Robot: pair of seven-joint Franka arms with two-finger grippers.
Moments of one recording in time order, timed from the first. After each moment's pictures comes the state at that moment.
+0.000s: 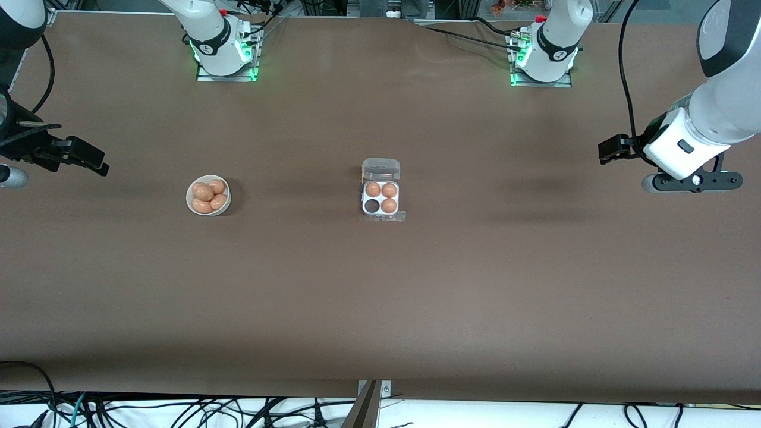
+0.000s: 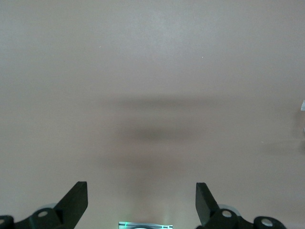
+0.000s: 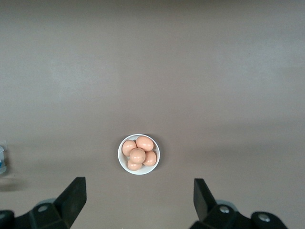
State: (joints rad) left arm -0.19 0.13 0.08 -1.55 0.02 1.48 -0.13; right arm 0.02 0.07 -0.03 -1.60 0.01 1.69 0.06
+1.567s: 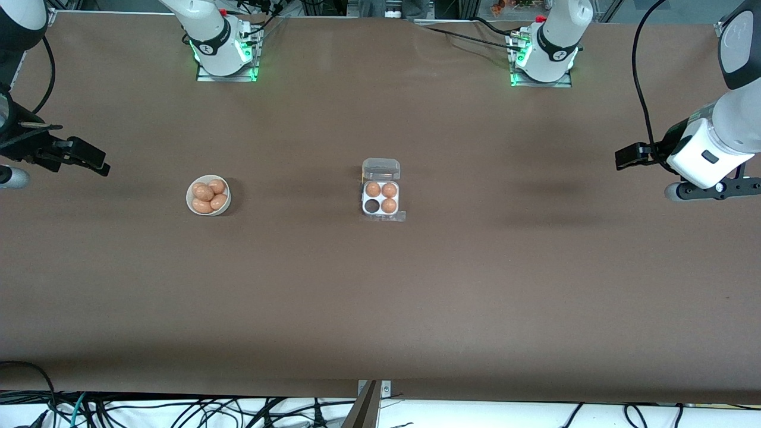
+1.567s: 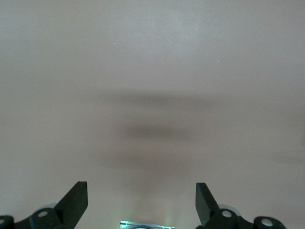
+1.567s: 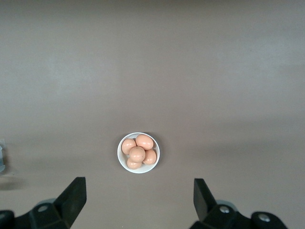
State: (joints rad) left arm -0.14 0.14 0.10 -1.55 0.02 1.48 -0.13; right arm 0.02 0.08 -0.03 -1.60 0.01 1.69 0.06
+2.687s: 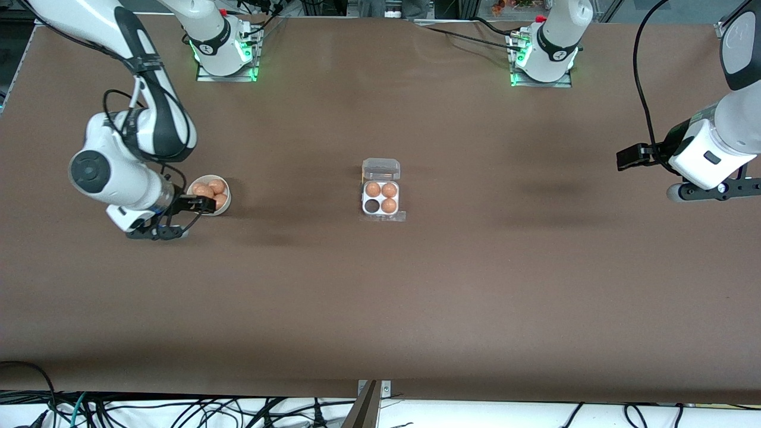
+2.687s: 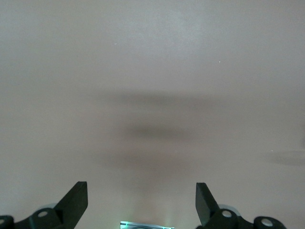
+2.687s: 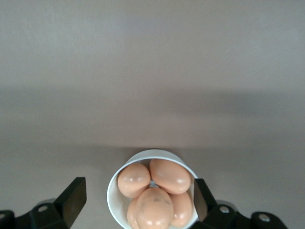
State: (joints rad) left arm -0.14 0.14 0.10 -1.55 0.02 1.48 -0.13; right arm 0.10 0.32 0.00 -2.07 0.01 2.27 0.06
